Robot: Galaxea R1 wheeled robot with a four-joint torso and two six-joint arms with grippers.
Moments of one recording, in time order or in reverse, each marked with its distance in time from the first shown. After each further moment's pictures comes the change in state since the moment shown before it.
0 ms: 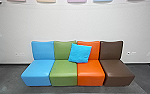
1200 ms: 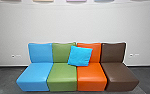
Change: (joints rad) left arm -0.010 -0.002 0.000 0.000 0.003 0.000; right arm 0.003 0.000 0.000 0.000 0.000 0.000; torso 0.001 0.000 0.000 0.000
